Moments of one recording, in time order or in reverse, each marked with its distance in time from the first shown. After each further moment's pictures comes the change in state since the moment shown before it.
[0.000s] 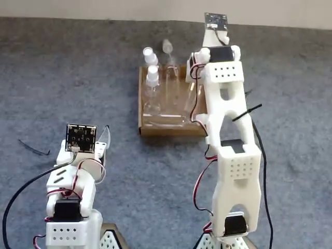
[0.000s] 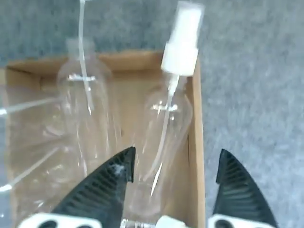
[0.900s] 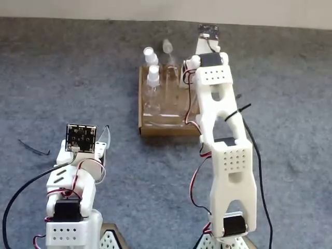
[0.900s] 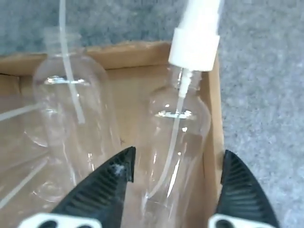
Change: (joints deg) left arm 0.0 0.0 0.0 0.0 0.0; right arm -2.0 9.1 -0.8 -4.4 -3.2
